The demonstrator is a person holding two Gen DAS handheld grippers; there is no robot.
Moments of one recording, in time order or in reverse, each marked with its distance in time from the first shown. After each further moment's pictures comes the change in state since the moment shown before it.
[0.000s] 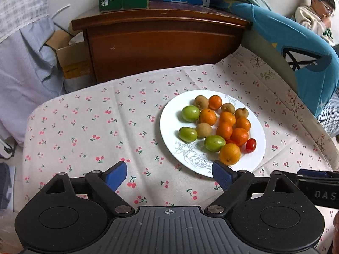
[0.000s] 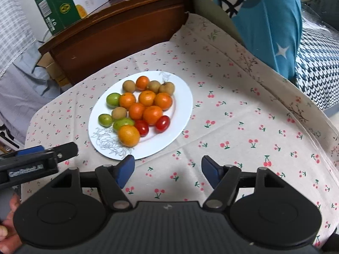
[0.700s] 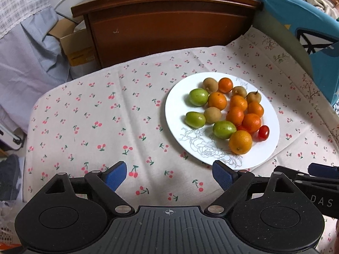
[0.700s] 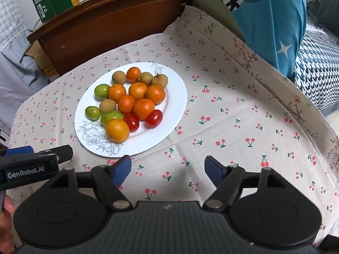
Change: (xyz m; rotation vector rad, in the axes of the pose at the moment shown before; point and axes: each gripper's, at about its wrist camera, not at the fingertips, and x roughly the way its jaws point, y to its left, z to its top) left arm 0.022 -0.008 -0.001 -0.009 0.097 0.083; right arm 0.017 0.009 -0.001 -0.047 0.034 -0.077
